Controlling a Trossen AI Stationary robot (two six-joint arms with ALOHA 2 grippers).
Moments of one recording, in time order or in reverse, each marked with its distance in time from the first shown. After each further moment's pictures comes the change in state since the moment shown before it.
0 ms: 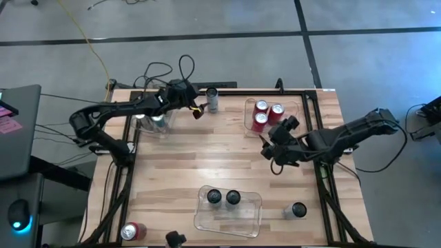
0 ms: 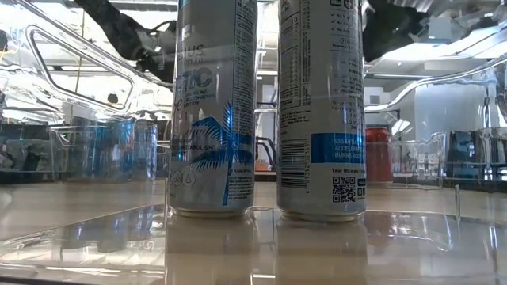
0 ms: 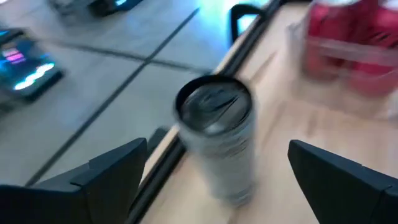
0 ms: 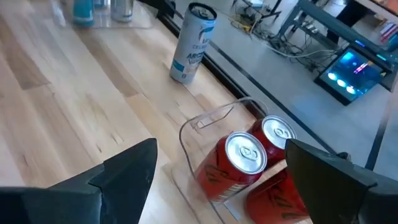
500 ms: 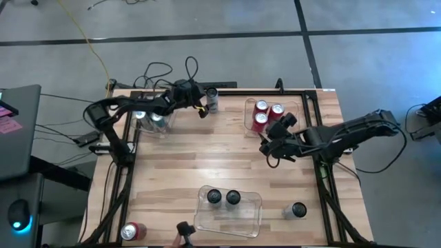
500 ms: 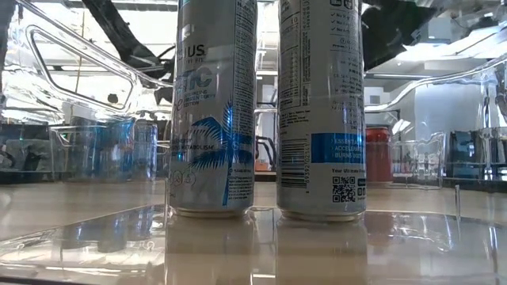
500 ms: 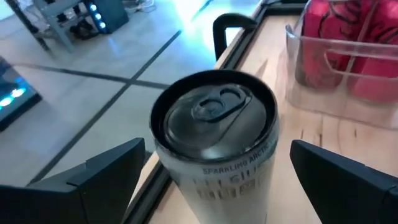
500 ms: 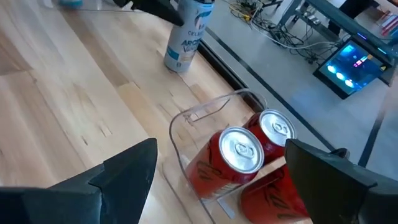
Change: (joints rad) left arm 0.054 0.214 0.001 0.289 0.143 0.039; right arm -0.093 -0.002 -0.031 0.054 -0.066 -0.088
